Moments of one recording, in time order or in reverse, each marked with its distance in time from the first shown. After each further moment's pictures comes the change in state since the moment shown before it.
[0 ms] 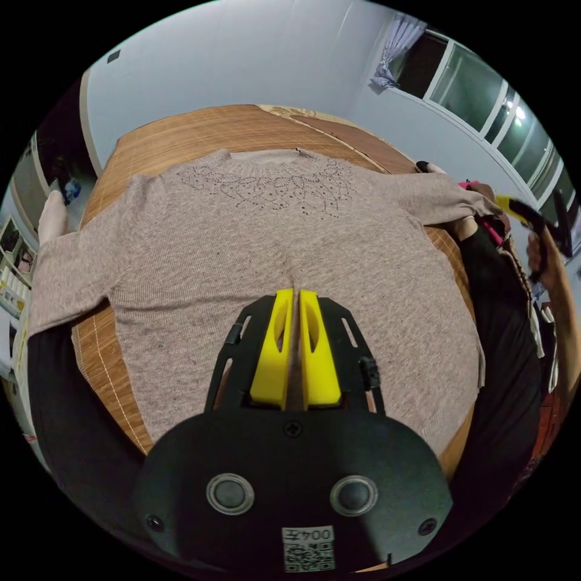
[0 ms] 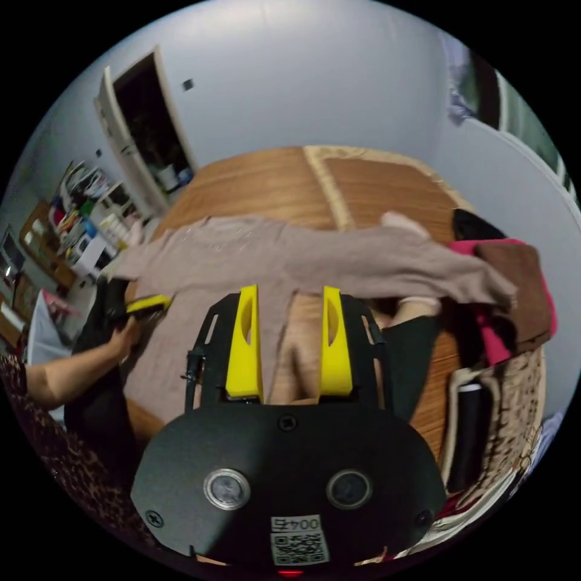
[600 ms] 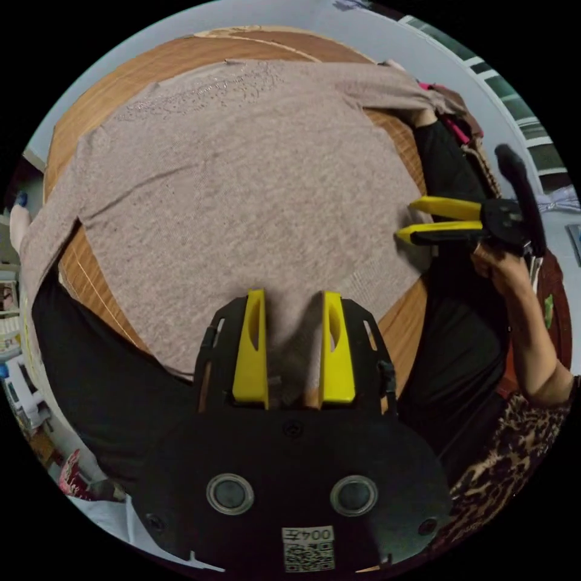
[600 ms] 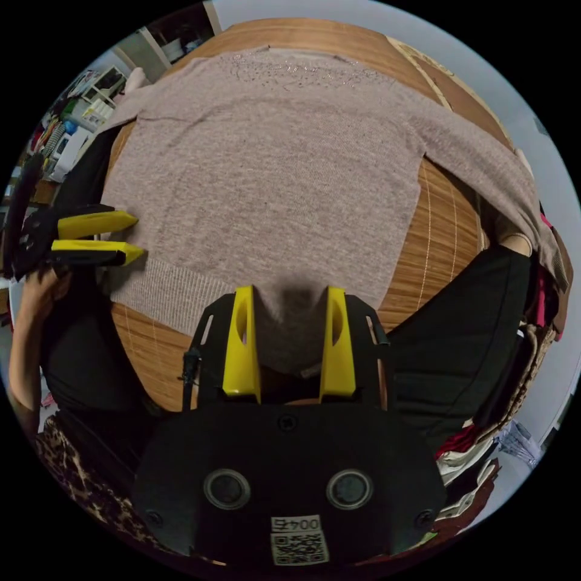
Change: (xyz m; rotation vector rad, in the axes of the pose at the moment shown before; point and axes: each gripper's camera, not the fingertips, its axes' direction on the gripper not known) left arm 0.082 0.059 -0.017 -0.471 0.014 0.175; right arm -0.129 0.097 0.132 -0.612 0.072 -0.174
